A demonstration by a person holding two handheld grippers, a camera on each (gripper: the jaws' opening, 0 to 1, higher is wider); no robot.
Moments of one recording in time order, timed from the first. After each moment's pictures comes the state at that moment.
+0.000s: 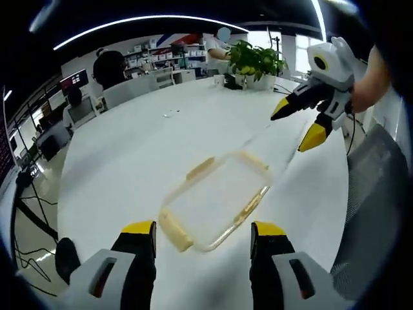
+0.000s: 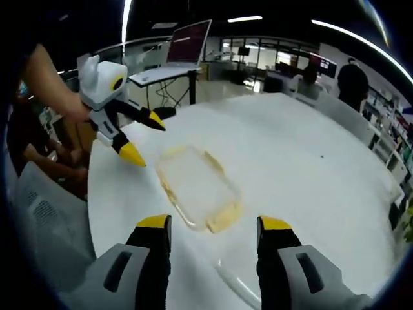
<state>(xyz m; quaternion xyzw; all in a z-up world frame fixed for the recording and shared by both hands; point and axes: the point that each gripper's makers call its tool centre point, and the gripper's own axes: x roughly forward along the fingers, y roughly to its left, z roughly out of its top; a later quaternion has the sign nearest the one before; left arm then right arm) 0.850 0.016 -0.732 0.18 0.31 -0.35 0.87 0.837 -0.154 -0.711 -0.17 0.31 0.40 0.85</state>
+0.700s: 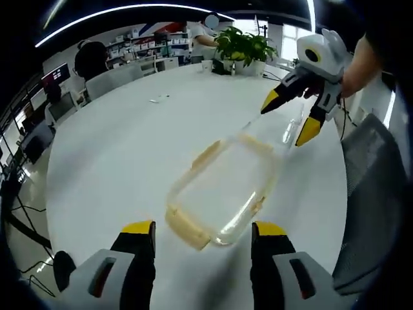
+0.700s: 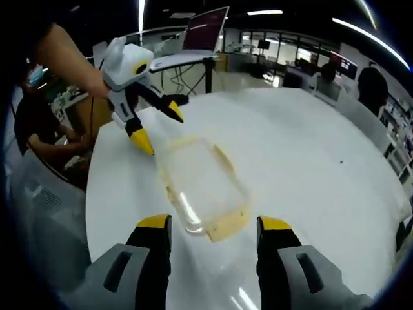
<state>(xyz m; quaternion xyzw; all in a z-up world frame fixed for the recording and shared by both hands) 0.866 0.022 -0.748 0.21 0.35 -0.40 0.82 0.849 -0.138 -0.732 -0.20 0.33 0.45 0.81</state>
